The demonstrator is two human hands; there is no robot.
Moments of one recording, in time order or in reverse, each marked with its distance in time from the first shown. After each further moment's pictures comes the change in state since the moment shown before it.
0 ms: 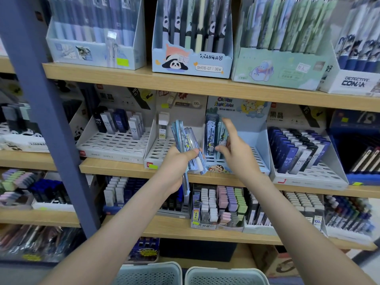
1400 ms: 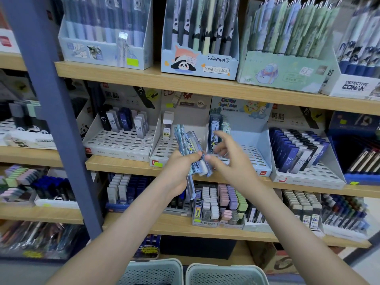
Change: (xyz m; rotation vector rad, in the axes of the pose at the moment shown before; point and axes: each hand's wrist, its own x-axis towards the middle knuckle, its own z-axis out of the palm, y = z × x) left_hand -0.011 -0.003 -0.008 -0.121 -0.061 -0.051; right_hand -0.035 -0.040 -0.002 0.149 -0.086 -0.036
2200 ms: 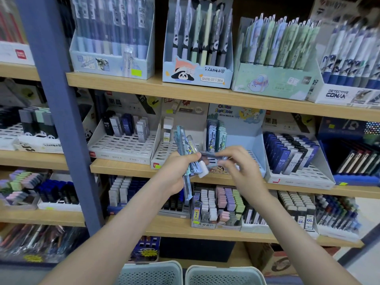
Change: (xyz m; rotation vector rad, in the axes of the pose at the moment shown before) left_hand -0.016 0.017 -0.002 0.012 -0.092 -0.055; right_hand -0.023 -0.002 -0.016 0.059 0.154 -0.201
